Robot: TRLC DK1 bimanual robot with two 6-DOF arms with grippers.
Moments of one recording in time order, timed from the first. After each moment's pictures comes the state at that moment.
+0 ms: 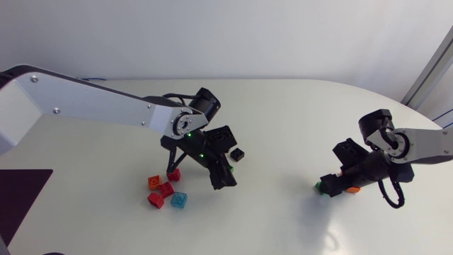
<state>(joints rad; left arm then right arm) -0.60 1.97 1.27 -0.46 0.41 0.61 -0.08 1.56 0.72 -0.37 -0.12 -0.41</state>
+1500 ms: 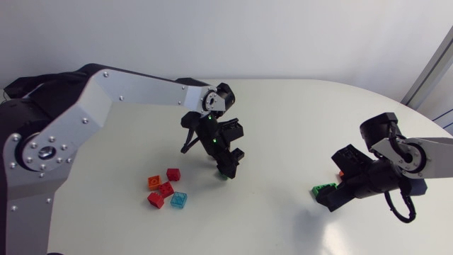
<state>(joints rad) -0.59 2.23 1.71 -0.91 0.31 0.52 0.00 1.35 0.63 -0.46 -0.15 -0.41</state>
